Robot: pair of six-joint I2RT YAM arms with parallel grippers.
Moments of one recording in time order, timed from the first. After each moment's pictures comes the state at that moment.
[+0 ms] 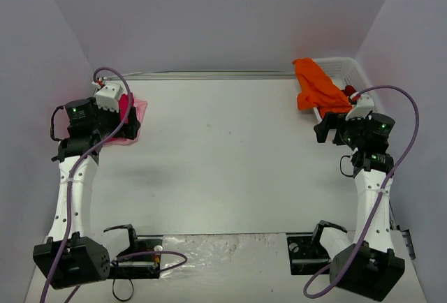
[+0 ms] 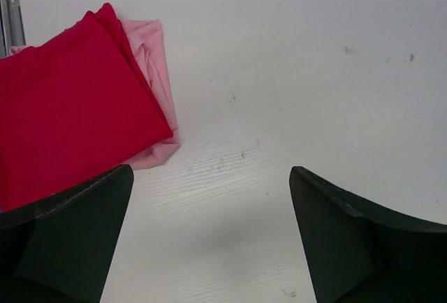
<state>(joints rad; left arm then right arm) 0.19 1.09 1.09 -0.50 0.41 0.22 -0.33 0.98 0.86 -0.35 -0.49 -0.10</state>
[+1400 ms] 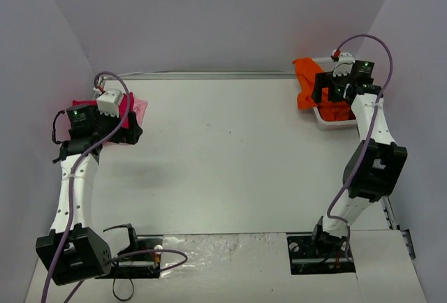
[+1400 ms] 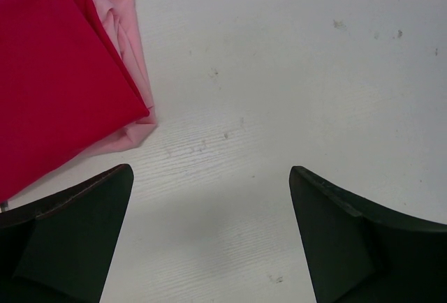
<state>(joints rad) 0.23 1.12 1.03 -0.51 0.50 0.21 -0.23 1.74 1.53 -0.48 -0.38 -0.24</state>
